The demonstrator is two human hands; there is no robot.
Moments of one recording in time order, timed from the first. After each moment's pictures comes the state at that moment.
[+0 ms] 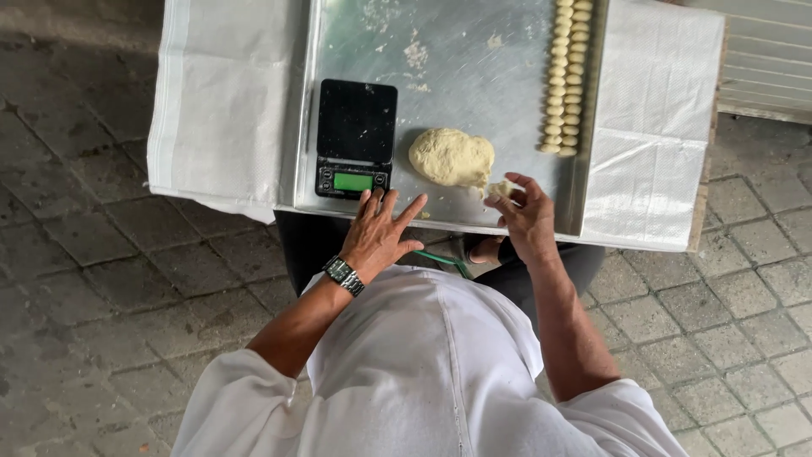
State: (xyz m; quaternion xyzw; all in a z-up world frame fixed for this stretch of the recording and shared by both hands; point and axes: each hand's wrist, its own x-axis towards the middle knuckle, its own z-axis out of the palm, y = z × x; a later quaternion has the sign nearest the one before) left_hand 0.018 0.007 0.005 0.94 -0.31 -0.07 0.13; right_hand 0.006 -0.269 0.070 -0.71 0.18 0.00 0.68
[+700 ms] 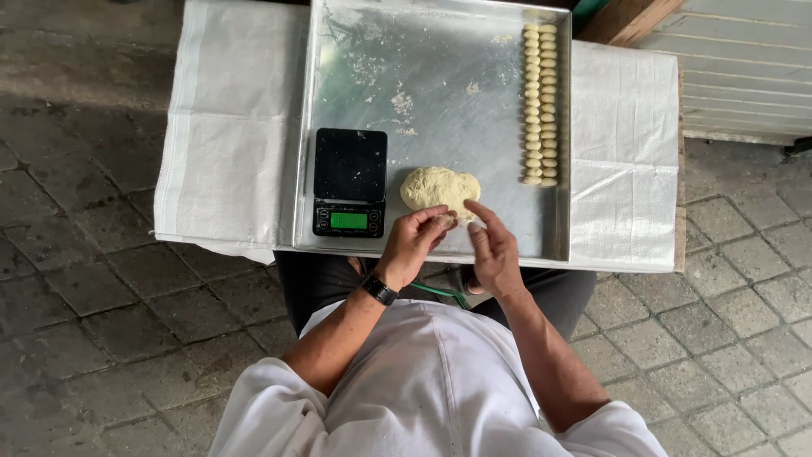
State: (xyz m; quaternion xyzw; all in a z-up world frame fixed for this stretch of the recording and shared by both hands) left_hand 0.047 -0.070 0.061 0.54 0.04 -0.25 0.80; right_hand 0.003 -0.227 0.115 -0.79 0.05 -0.05 0.61
